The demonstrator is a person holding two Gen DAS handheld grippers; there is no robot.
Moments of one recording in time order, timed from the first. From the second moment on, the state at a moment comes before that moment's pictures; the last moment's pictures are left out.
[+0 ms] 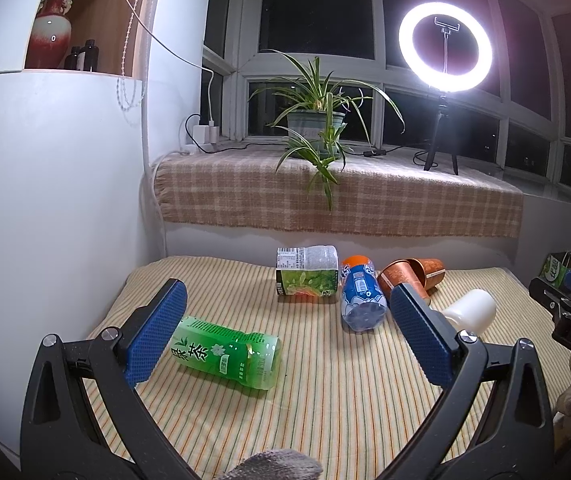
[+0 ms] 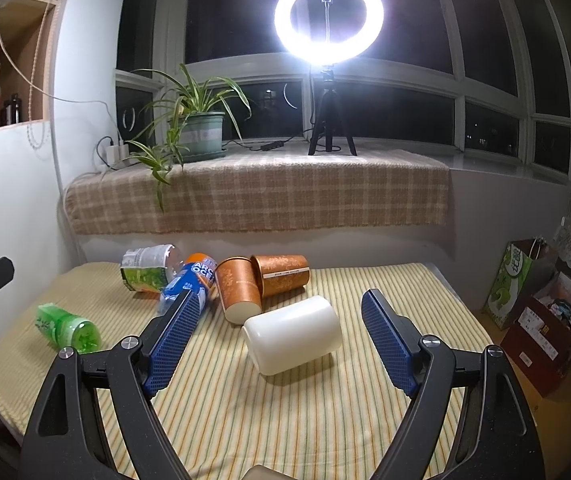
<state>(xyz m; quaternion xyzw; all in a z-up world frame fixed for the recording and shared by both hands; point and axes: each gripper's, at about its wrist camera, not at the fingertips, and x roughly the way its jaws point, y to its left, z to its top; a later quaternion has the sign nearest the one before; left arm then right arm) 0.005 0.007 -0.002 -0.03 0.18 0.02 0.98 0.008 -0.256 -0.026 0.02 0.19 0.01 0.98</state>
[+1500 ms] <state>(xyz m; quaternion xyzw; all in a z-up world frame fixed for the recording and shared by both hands) 0.005 0.003 -0.002 -0.03 0.18 0.02 0.98 0.025 -0.252 -0.031 0.04 0.22 0.03 0.97</state>
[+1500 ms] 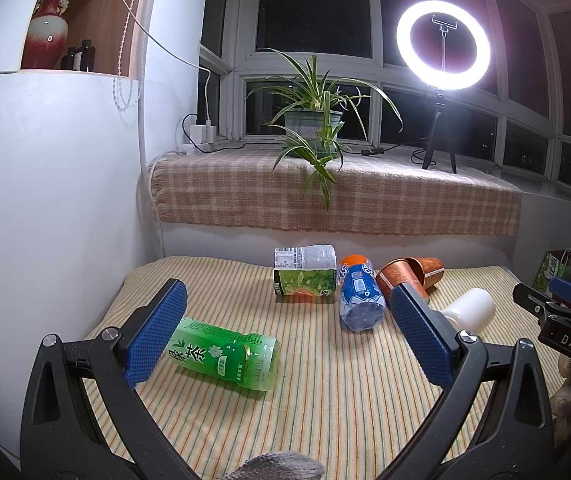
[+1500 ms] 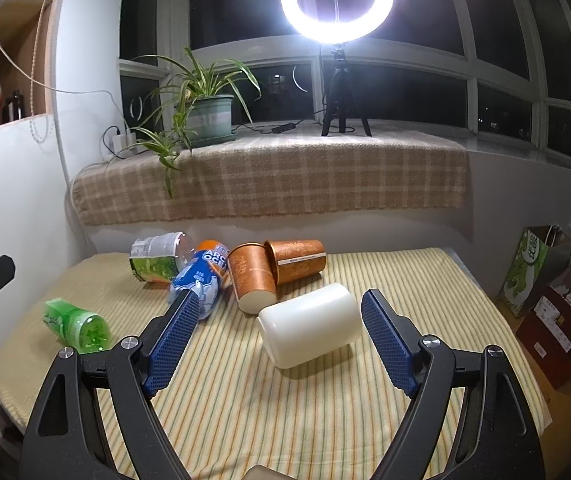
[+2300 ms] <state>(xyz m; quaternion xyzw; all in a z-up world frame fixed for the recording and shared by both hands) -0.012 0.048 -0.018 -0.04 0.21 0.03 0.98 0.151 -0.217 -0.056 0.14 0.40 0.19 0.89</state>
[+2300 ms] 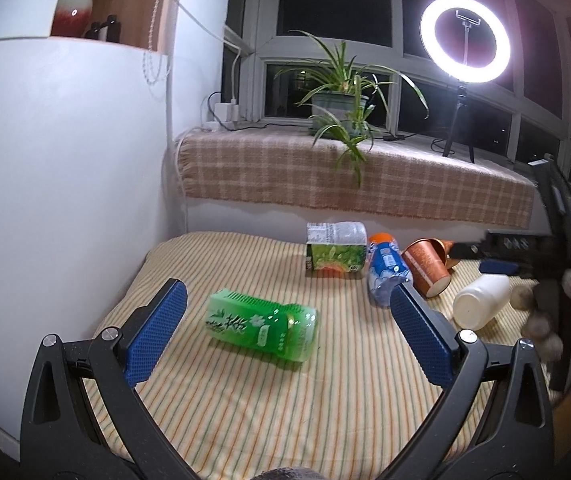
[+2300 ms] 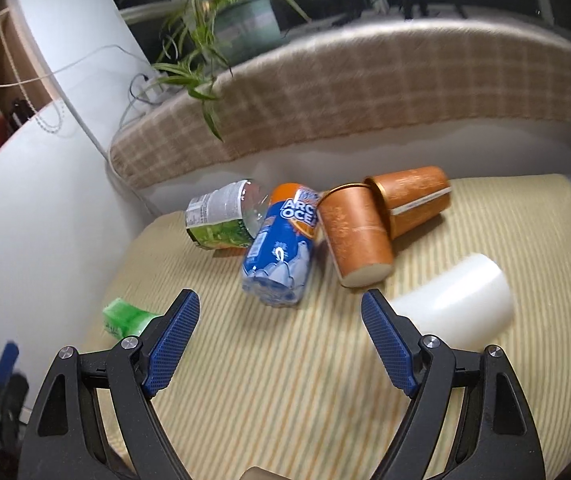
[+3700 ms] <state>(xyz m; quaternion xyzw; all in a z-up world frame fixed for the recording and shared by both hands) -0.027 0.072 -0.034 -0.07 0.24 0.04 0.97 0.276 -0.149 -0.125 0.15 0.55 0.12 0.81</state>
